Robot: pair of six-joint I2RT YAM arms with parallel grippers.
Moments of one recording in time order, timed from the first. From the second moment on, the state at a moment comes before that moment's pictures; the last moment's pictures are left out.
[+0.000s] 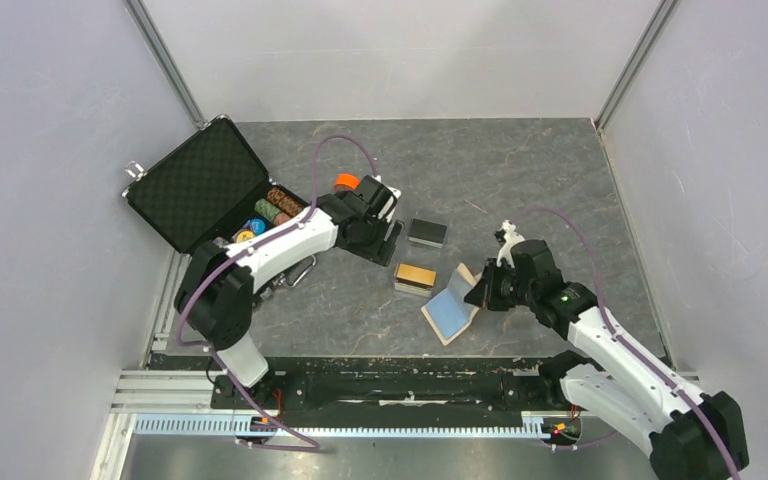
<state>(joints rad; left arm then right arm) -0.69 1.71 1.27 -0.70 -0.06 -0.19 0.50 0.85 0.52 -0.43 -0.27 0.55</state>
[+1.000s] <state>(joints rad) -0.77 1.63 1.00 -0.44 -0.02 -0.81 0.25 1.09 0.37 -0.12 -0.50 0.49</state>
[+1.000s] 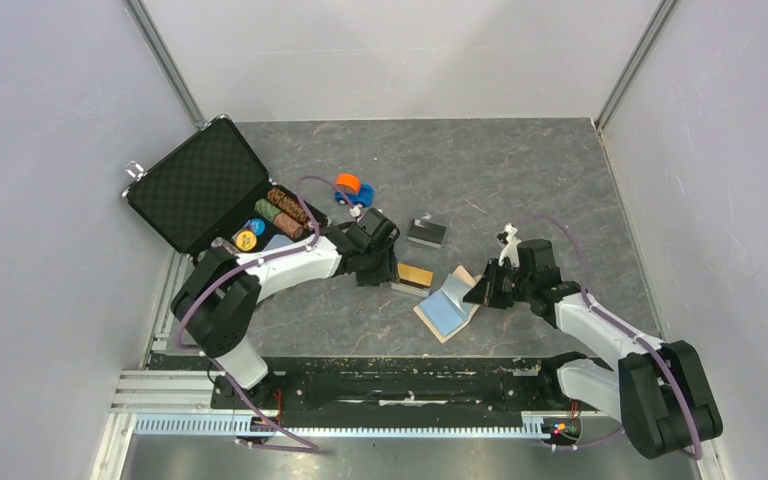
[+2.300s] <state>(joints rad) -0.73 1.36 1.03 -0.56 -0.06 -0.53 0.27 0.67 0.24 -0.35 -0.31 0.57</state>
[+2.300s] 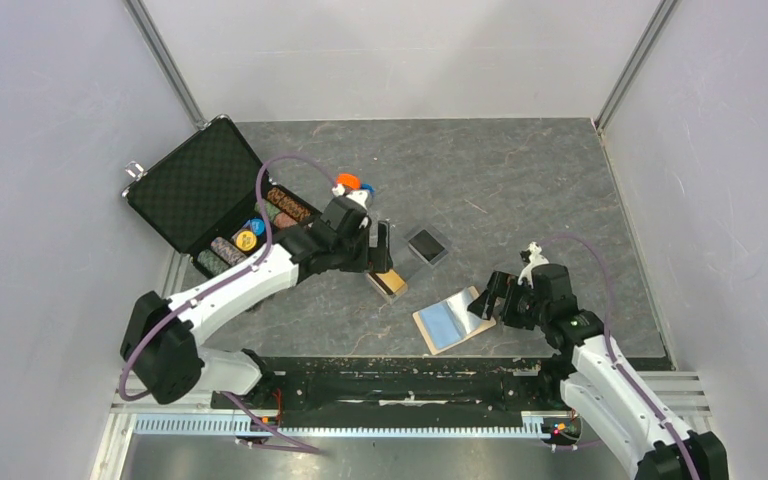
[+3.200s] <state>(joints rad) -0.72 1.49 0.79 -0.32 -0.03 -0.82 0.27 0.82 0.52 -0.54 -0.37 0.37</state>
